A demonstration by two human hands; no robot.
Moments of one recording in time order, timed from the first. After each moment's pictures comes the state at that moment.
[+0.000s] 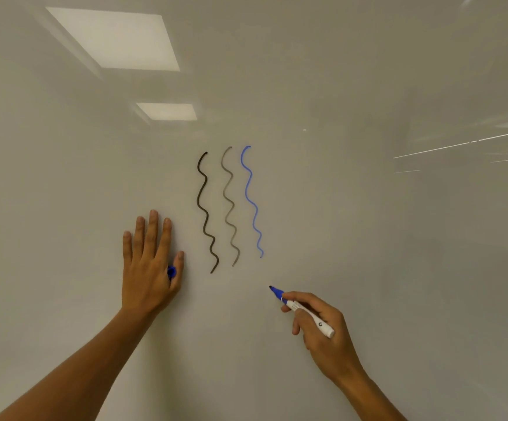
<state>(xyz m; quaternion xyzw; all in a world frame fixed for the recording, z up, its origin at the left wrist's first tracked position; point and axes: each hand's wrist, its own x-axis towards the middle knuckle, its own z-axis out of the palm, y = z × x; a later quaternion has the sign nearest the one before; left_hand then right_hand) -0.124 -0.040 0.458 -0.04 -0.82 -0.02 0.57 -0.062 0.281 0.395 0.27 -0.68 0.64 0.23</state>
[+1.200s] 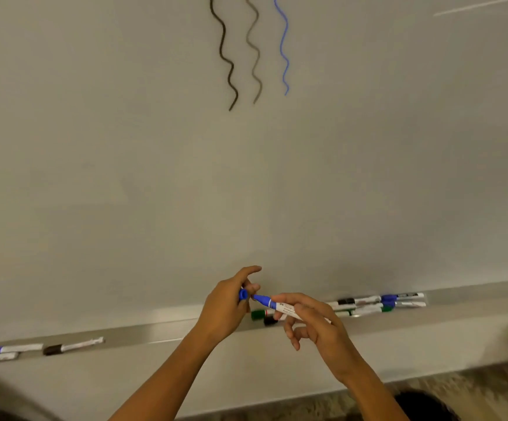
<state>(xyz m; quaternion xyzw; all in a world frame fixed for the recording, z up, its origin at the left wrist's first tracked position) 0.027 0.046 0.199 -0.13 -0.90 -0.41 0.07 0.076 0.255 0.212 0.16 -0.67 0.72 -0.07</state>
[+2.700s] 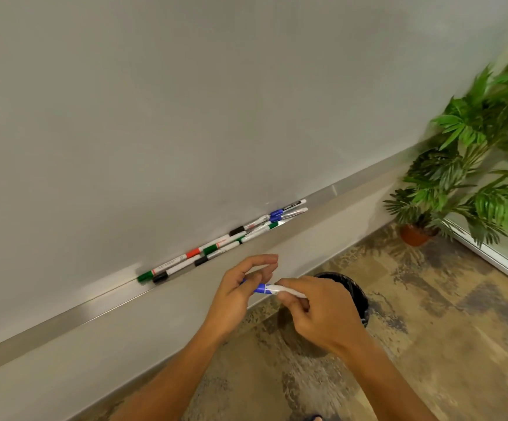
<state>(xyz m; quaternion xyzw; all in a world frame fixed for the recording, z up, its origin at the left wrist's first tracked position) 0.084 0.293 0.144 -0.19 -0.68 -0.68 -0.19 0.161 0.462 0.136 0.01 -0.95 0.28 0.12</state>
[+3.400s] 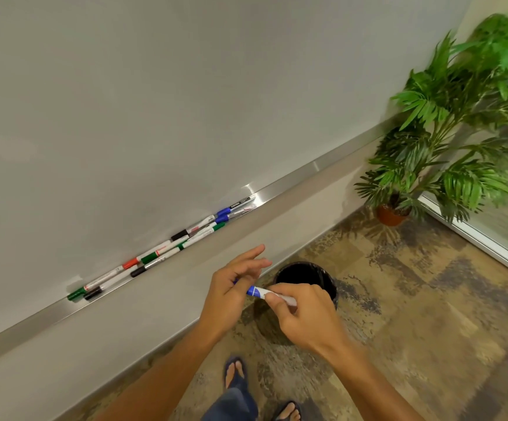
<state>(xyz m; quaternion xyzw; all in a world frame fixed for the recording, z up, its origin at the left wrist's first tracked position) 0.093 0.440 0.124 -0.22 -0.70 -0.66 -0.18 0.185 0.588 0.128 -0.08 -0.92 0.37 0.04</state>
